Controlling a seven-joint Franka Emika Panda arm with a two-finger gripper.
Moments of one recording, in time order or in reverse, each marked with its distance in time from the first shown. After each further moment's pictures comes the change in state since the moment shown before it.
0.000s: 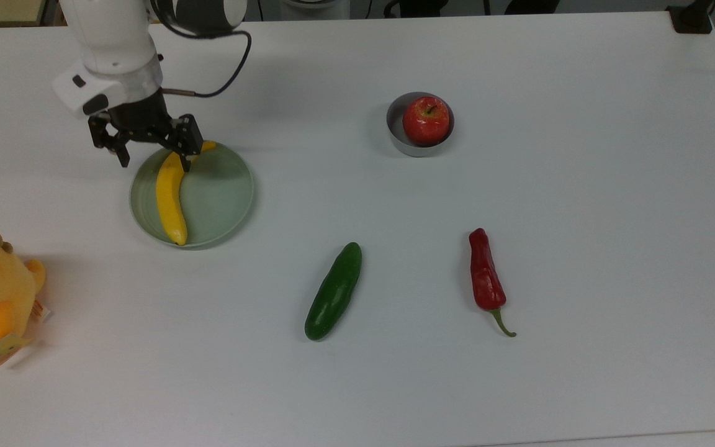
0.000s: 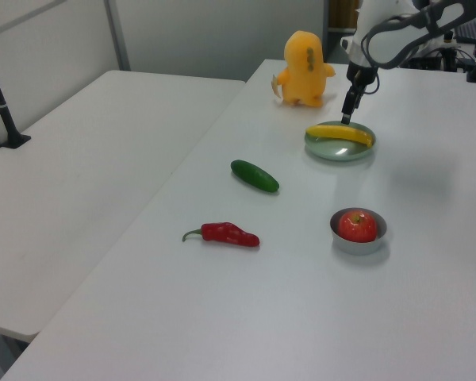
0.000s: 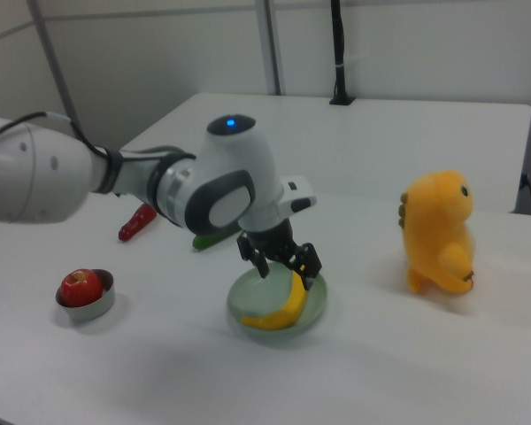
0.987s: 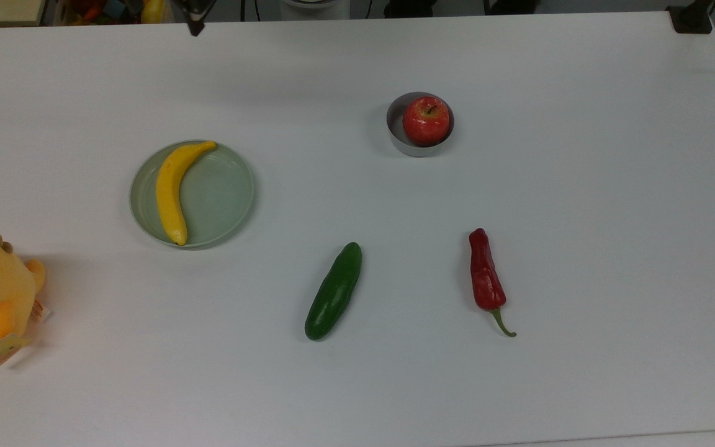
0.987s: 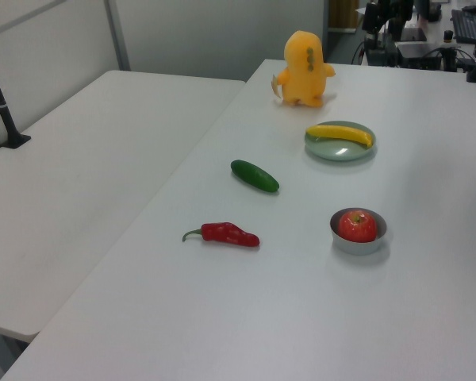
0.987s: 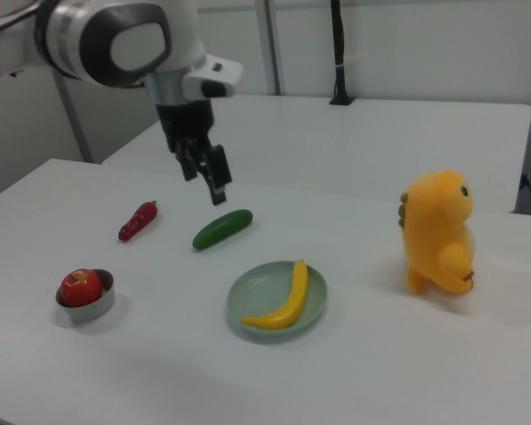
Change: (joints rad) arm 0.073 -0.284 0.002 0.248 0.000 -0.663 0.522
